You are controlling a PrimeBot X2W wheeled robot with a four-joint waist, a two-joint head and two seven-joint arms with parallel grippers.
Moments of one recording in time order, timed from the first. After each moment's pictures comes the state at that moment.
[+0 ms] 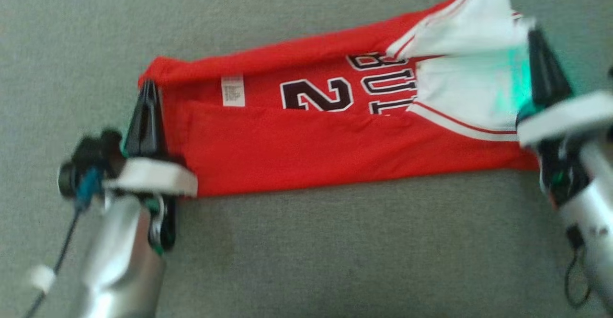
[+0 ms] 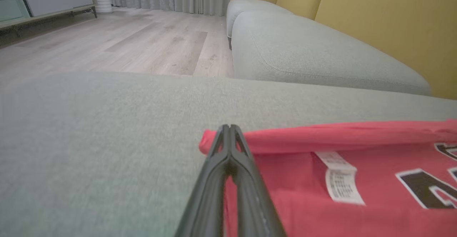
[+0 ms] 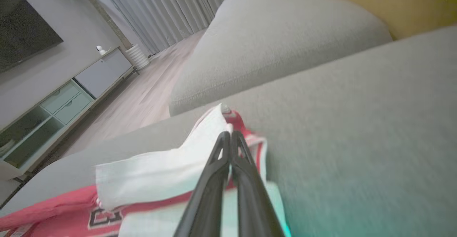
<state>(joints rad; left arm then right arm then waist) -0.46 0.13 -0.20 0.51 -0.34 -0.01 -0.25 -0.59 -0.41 0.43 0.58 0.93 0.13 -0.24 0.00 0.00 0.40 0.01</state>
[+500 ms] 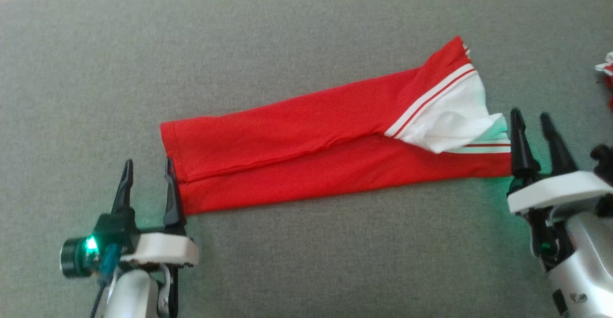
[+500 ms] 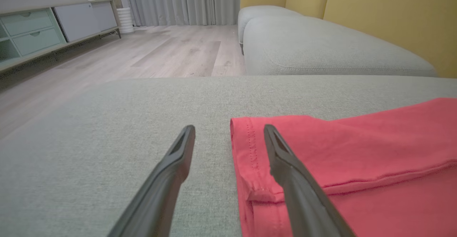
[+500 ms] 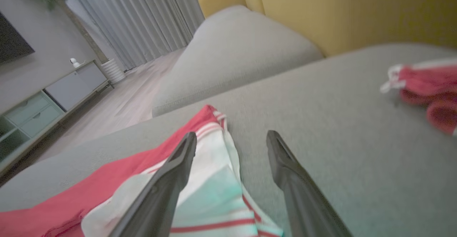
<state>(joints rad) -0.20 0.06 -0.06 0.41 -0.13 0.03 -0.25 -0.32 -0.30 0.23 0.53 0.74 0.13 -0.25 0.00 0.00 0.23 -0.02</state>
